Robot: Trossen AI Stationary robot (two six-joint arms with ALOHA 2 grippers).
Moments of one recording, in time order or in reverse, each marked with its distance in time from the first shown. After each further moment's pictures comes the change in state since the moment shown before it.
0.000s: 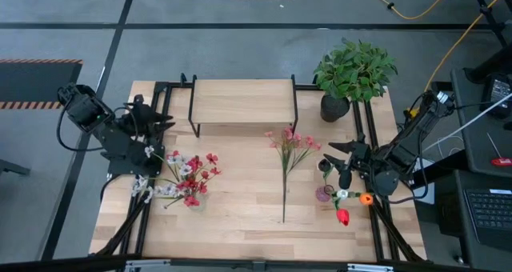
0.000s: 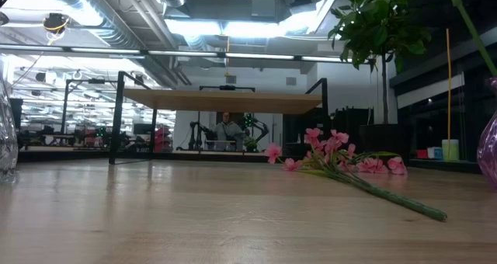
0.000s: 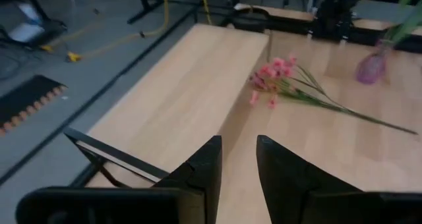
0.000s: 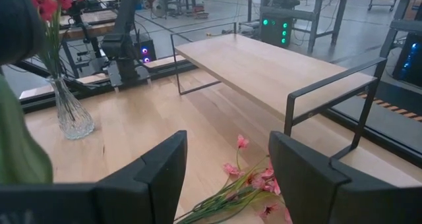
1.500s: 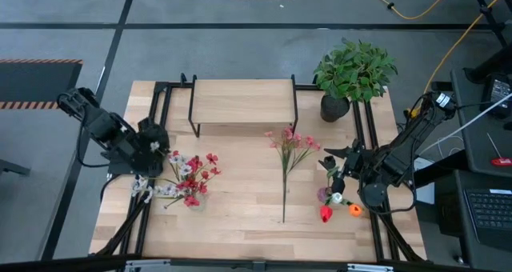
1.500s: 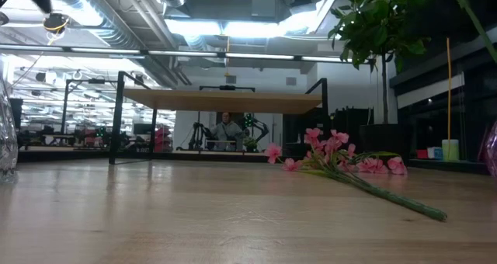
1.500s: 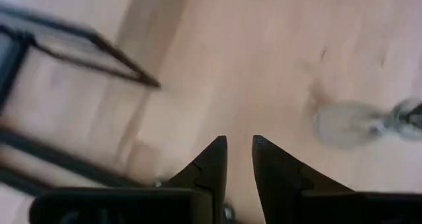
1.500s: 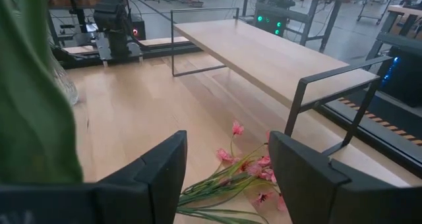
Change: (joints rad) left arm 0.041 0.188 -0.002 -0.194 0.549 -0.159; right arm 0.000 0.162 0.000 0.000 -0.001 0.031
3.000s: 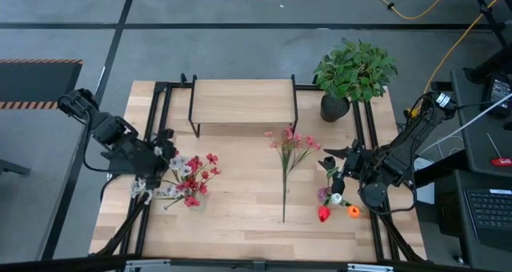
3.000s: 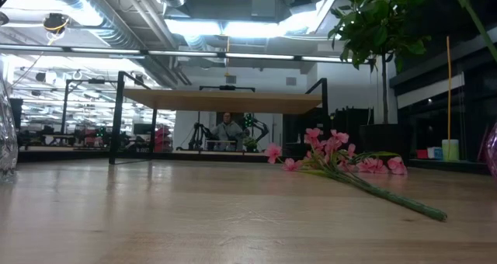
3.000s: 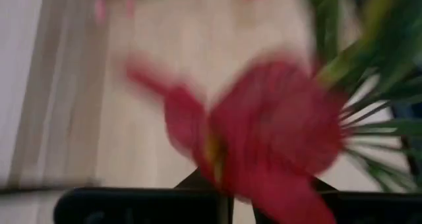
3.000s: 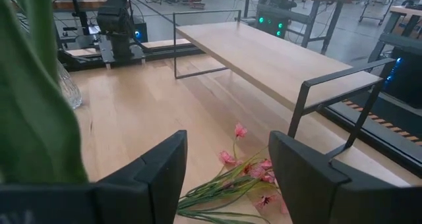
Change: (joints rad) left arm 0.025 -0.077 -0.147 0.441 0.086 0.499; right arm 0.000 0.000 0.000 0.034 0.000 -0.028
